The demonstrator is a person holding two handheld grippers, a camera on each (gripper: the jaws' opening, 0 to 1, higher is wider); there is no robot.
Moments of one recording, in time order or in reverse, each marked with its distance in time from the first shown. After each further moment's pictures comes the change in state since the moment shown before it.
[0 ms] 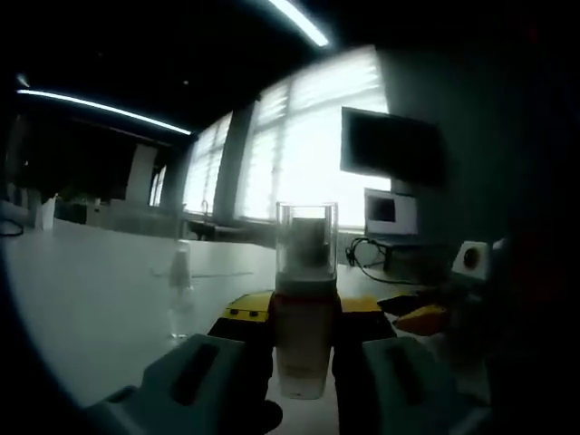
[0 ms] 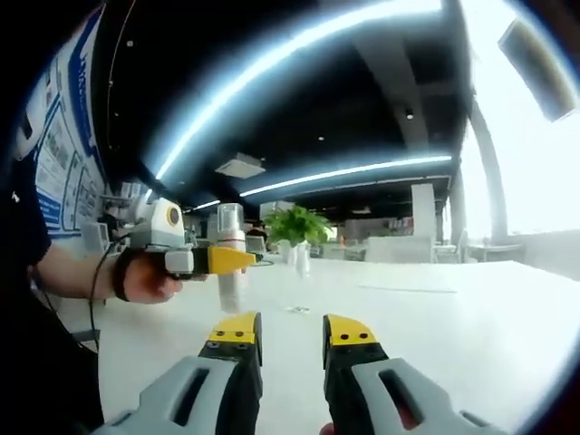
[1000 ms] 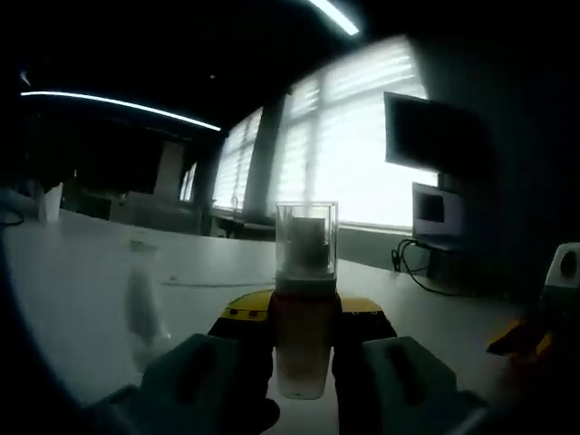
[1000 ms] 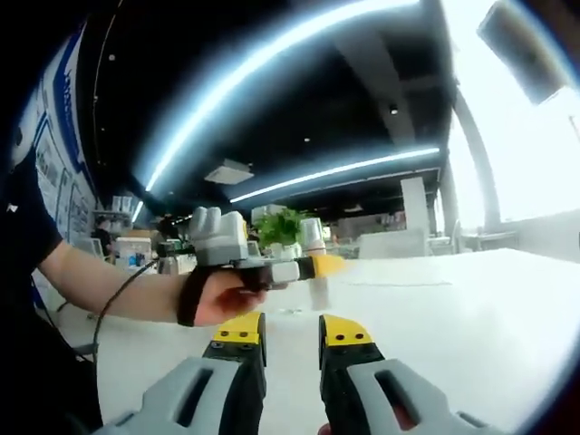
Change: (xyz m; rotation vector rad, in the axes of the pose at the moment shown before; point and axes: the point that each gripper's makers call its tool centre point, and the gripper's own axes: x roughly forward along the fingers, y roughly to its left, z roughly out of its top) left arm 0.117 0.056 -0.031 -0.005 0.019 0.174; right arm 0.001 -0.006 -0.004 0.020 0.015 -0.018
